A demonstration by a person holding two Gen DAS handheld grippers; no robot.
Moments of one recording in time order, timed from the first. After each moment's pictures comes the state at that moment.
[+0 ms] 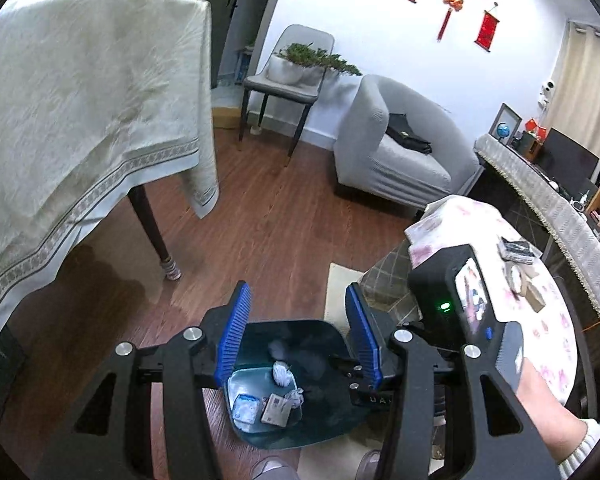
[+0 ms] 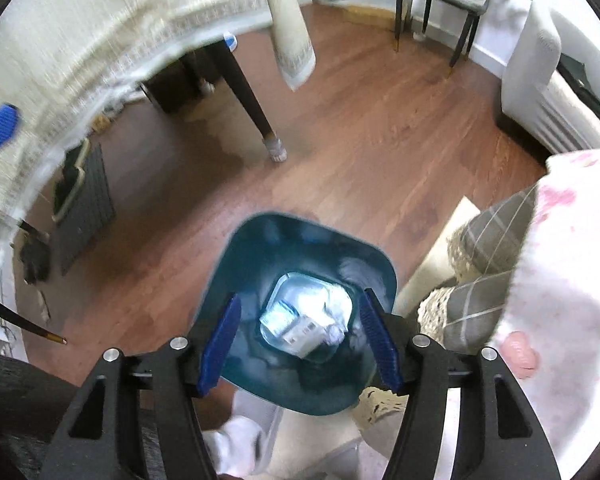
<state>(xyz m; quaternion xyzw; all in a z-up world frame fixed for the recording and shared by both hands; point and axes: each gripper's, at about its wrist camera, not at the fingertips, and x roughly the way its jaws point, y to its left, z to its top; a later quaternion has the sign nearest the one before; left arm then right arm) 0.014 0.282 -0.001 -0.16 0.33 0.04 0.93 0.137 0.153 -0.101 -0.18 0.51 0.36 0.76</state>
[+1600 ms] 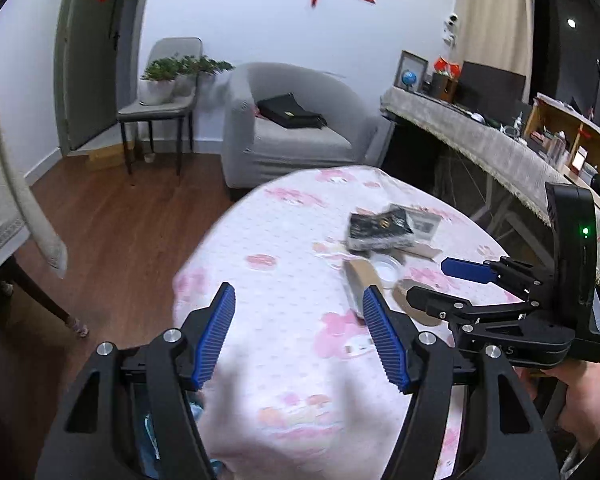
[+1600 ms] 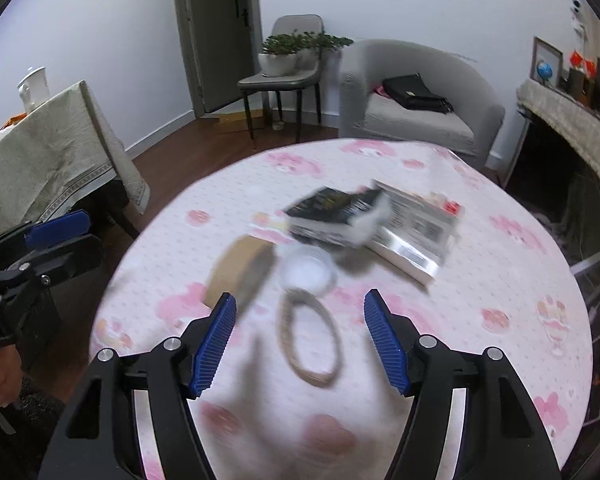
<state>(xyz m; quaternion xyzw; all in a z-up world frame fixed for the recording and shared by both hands) 0.120 0.026 0.011 -0.06 0.33 -0.10 0.94 0.178 -0.172 -0.014 -0.06 0.38 0.22 0.90</state>
